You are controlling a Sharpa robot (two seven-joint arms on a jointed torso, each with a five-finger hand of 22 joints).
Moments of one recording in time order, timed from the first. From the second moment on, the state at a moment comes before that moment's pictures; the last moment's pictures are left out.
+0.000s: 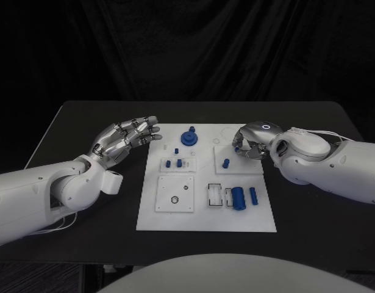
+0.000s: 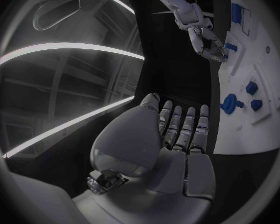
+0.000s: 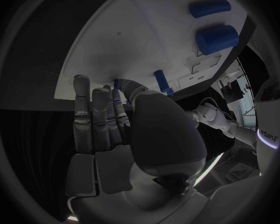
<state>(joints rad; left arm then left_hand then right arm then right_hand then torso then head) 1.12 -0.97 -0.21 1.53 -0.02 0.04 0.68 1.56 0.16 -0.09 0.26 0.50 0.65 0.12 0.07 0.12 0.28 0.13 0.57 0.06 0.28 0.22 0.44 0.06 0.12 0.37 0.28 0.07 0.68 1.23 -0.79 -0.25 1.43 -1.64 -0.32 -0.18 1.44 -0.12 0.36 0.12 0.34 0.92 0.16 0.12 0.27 0.88 0.11 0.43 0.30 1.24 0.03 1.07 0.82 0.17 1.20 0.13 0.53 1.31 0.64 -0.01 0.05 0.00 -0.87</state>
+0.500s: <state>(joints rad) 1.11 -0.97 -0.21 1.52 -0.02 0.05 0.68 1.56 0.17 -0.09 0.26 0.50 0.66 0.13 0.07 0.12 0.28 0.13 0.57 0.06 0.29 0.22 0.45 0.06 0.12 0.38 0.28 0.07 0.68 1.22 -0.79 -0.25 1.42 -1.63 -0.32 -0.17 1.48 -0.10 0.39 0.09 0.35 0.98 0.15 0.15 0.29 0.97 0.09 0.41 0.26 1.26 0.01 1.07 0.82 0.17 1.23 0.11 0.56 1.31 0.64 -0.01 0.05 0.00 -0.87</state>
